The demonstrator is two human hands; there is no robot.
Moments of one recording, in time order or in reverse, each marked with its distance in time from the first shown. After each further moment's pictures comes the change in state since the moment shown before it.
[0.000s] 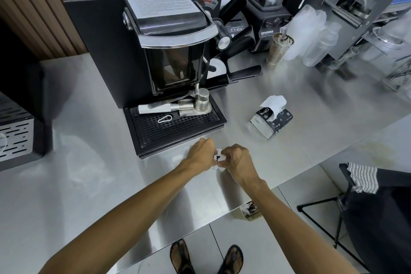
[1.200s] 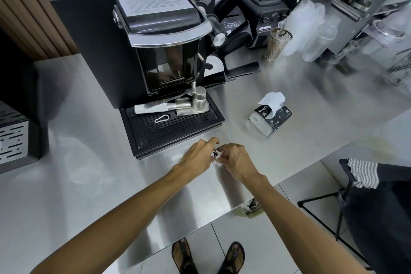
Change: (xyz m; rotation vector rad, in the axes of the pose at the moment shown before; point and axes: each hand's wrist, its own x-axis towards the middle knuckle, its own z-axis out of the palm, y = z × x) left_hand -0.002 -0.014 0.011 0.012 0.065 0.199; right_hand 0.012 0.009 0.005 -0.007 -0.062 -0.073
